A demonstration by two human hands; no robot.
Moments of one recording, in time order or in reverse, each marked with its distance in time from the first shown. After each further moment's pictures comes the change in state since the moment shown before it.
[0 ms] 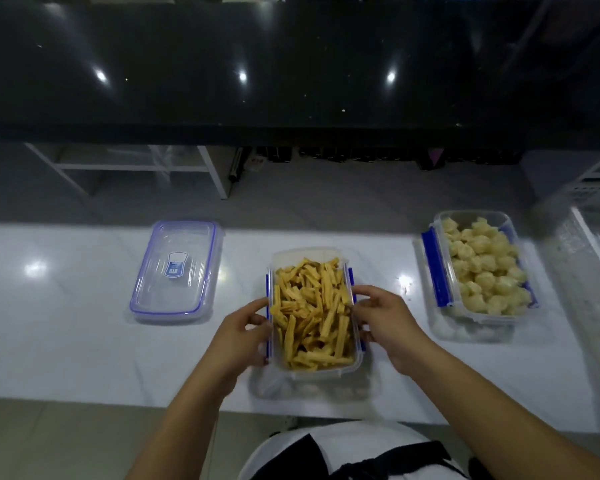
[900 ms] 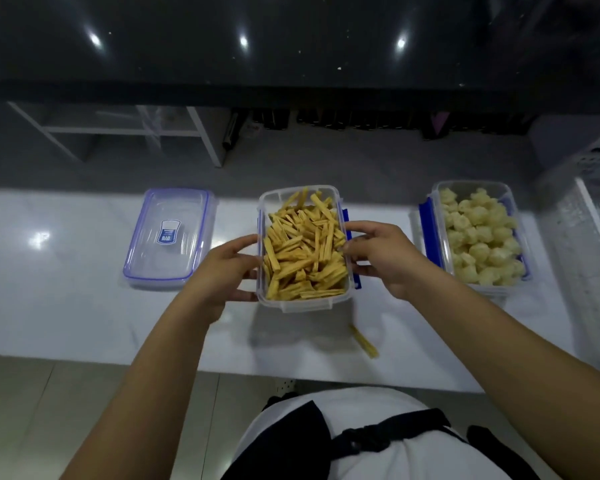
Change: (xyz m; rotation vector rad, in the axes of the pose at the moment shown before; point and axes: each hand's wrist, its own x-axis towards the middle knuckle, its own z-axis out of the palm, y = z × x) left_hand 0.014 0.044 -0.004 -0.038 -0.020 0.002; right_hand 0.029 -0.035 -0.020 -0.014 -0.038 -0.069
